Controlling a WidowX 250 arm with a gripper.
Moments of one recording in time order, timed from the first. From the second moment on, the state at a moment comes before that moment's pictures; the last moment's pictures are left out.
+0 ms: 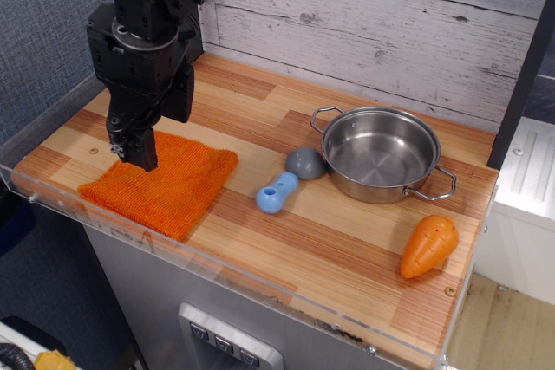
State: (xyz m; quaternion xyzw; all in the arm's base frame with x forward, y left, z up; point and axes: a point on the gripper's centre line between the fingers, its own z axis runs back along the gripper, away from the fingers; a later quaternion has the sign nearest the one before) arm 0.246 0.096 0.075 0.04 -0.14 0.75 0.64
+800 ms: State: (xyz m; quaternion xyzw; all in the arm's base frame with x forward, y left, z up) arm 0.249 0.103 0.030 0.06 -0.11 0.76 0.64
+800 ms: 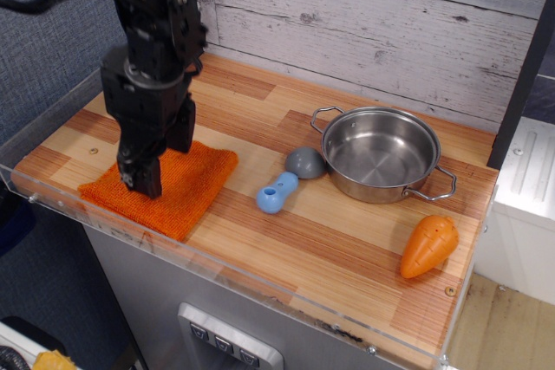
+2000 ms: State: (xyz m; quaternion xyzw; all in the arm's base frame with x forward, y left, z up) arm 0.301 0.112 0.008 0.05 -0.07 0.77 0.63
